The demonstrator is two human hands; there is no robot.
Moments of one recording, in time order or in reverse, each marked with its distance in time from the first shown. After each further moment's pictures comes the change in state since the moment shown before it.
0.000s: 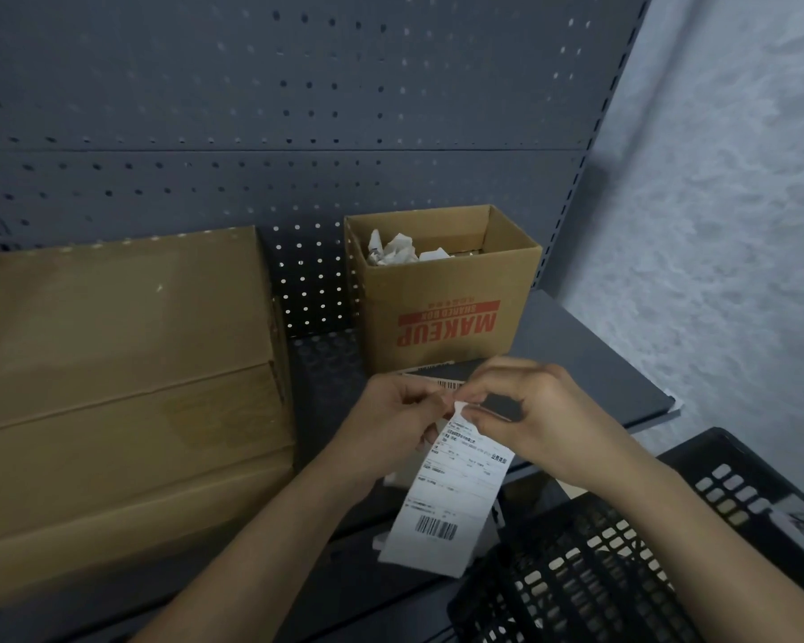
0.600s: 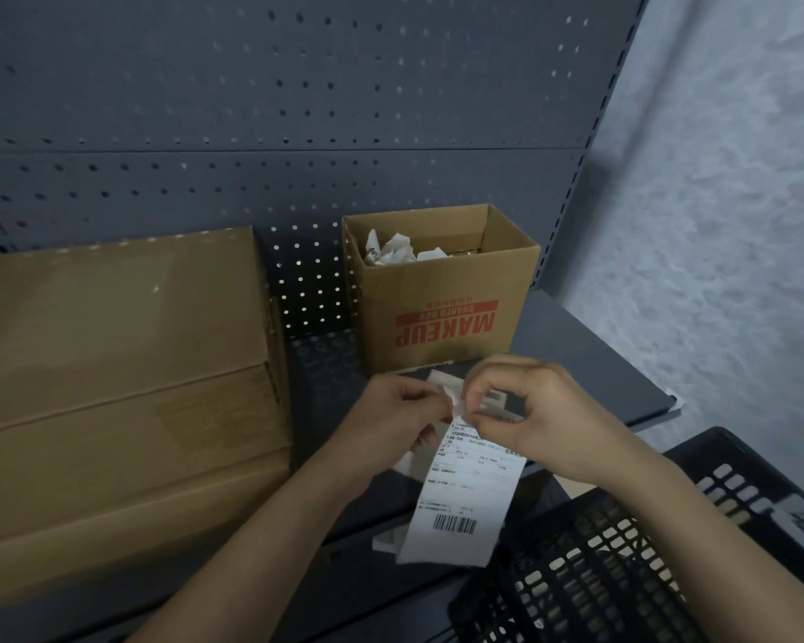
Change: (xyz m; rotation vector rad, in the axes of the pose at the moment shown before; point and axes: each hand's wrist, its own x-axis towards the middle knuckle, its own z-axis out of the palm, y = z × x) left_hand 0.008 -0.003 -0.001 0.010 0.001 -0.066; right_hand 0.001 0.000 -0.006 0.121 -0.054 0.044
